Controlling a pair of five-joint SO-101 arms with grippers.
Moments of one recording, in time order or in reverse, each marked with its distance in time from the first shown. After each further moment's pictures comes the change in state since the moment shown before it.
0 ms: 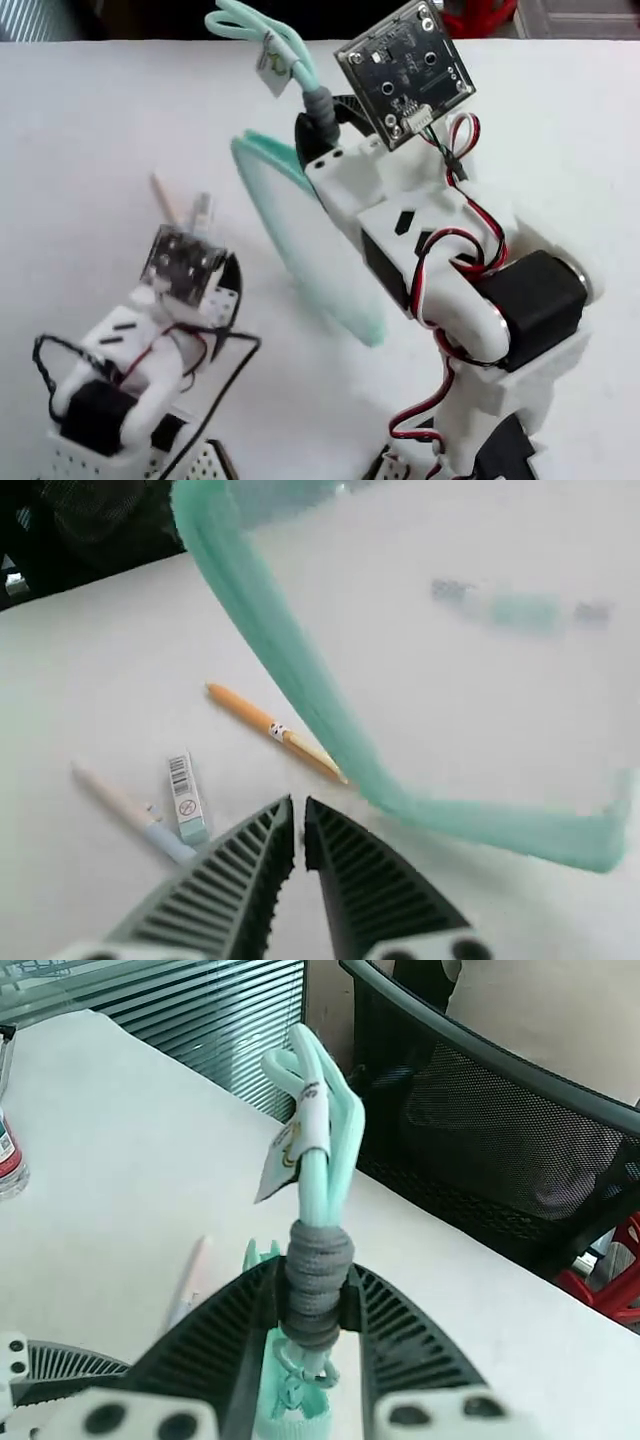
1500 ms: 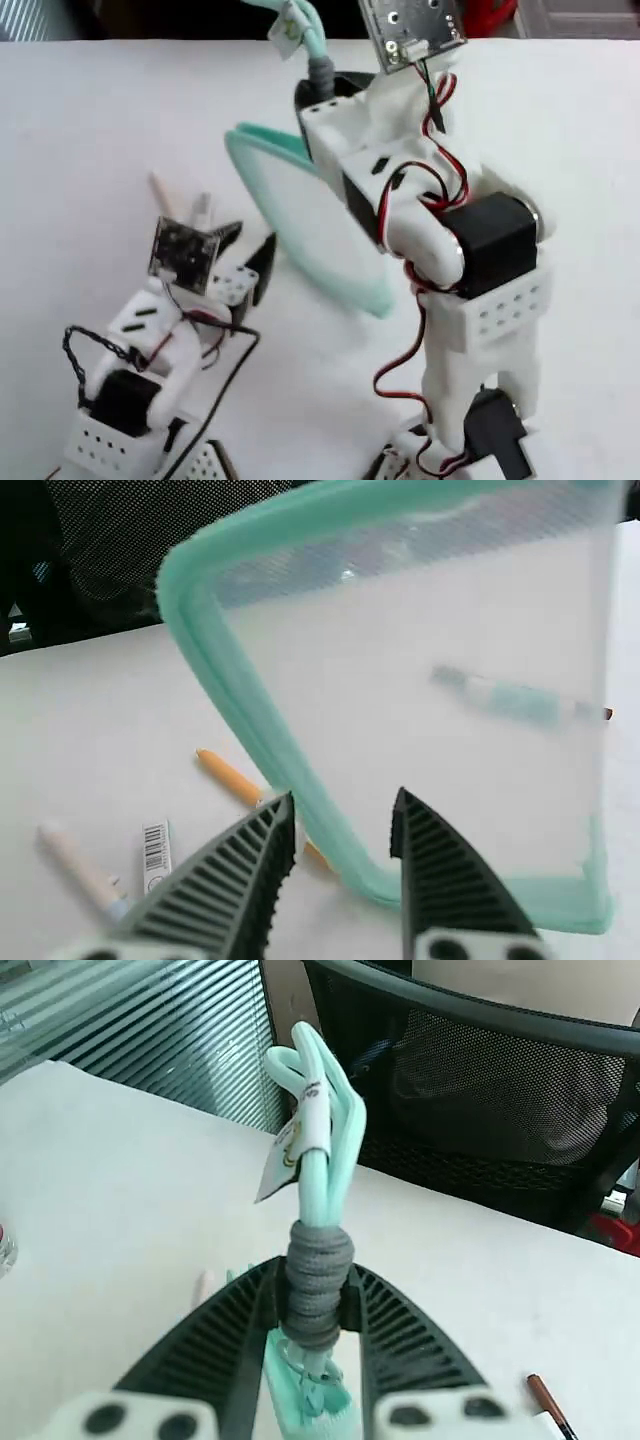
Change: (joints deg) left arm 0.3 -6.7 16.0 -22.2 4.7; right arm 3.6 5.0 4.8 -8.6 -11.4
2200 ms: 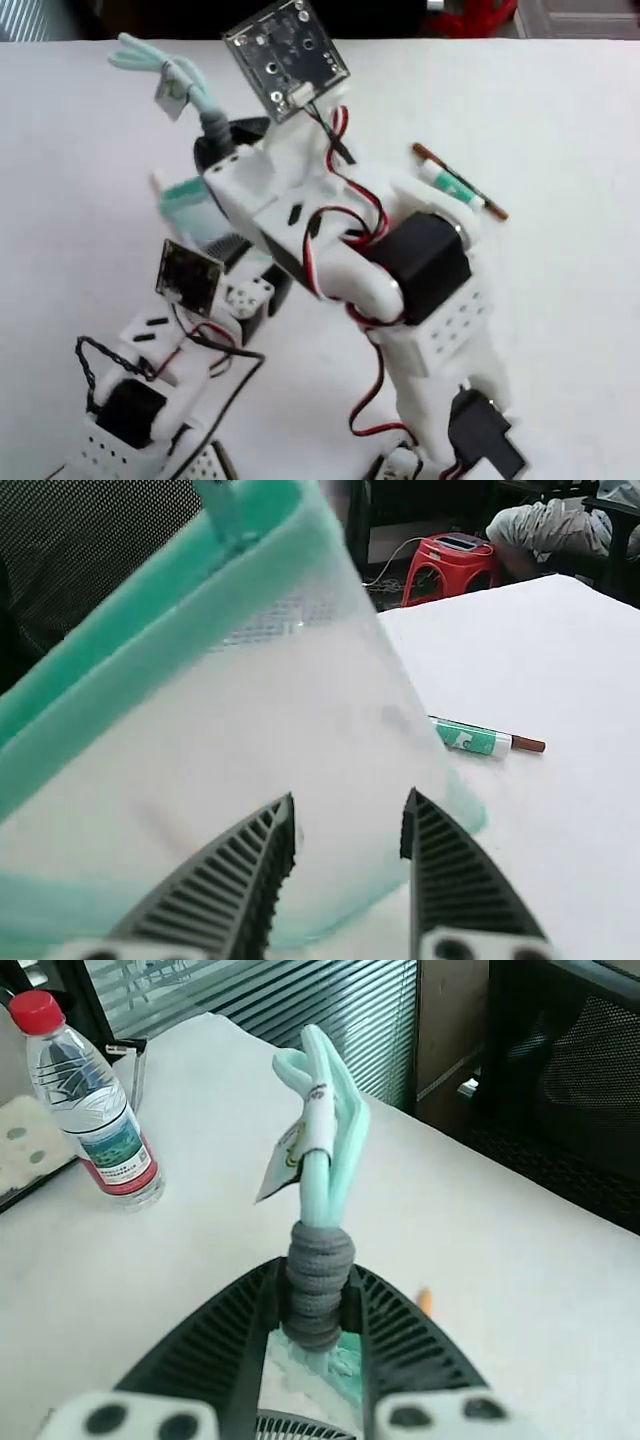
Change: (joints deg) left arm 5.5 -4.0 2.2 -3.4 3.5; right arm -16.5 2.5 0.5 0.5 -0.9
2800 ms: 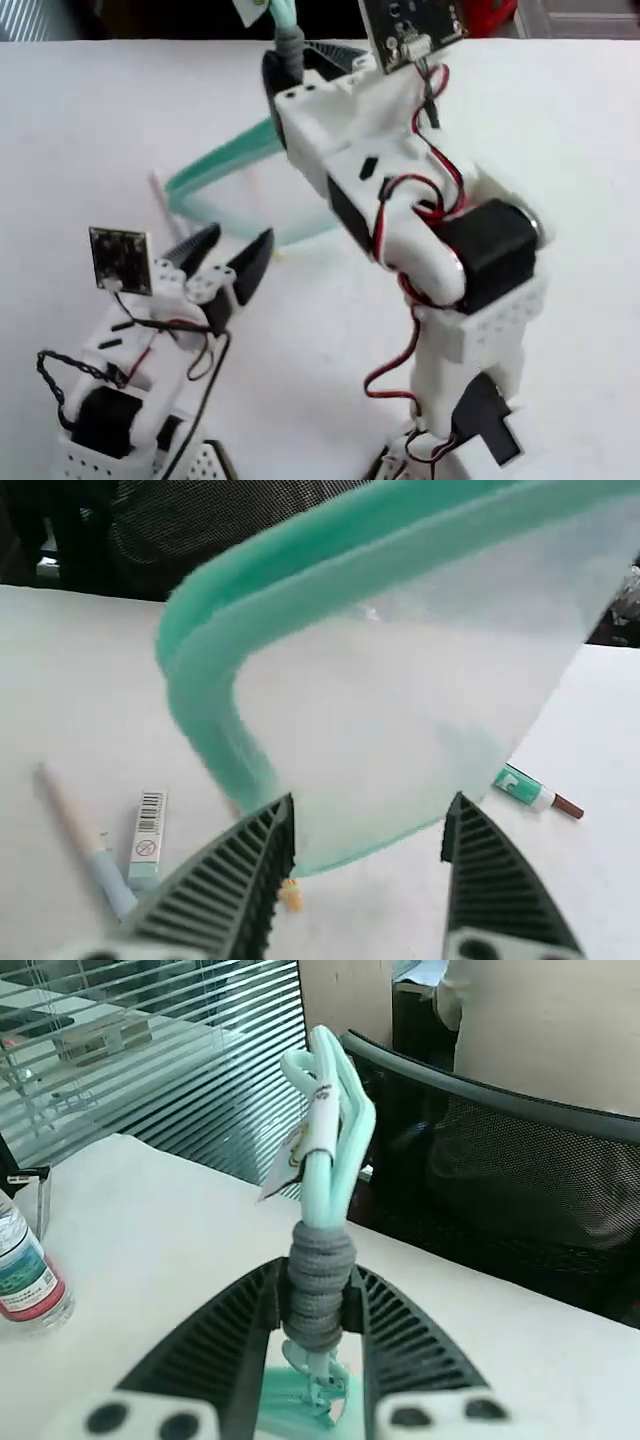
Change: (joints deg) left arm -10.2 -0.2 -6.3 9.6 12.0; right arm 11.9 3.0 -15.6 1.1 0.0
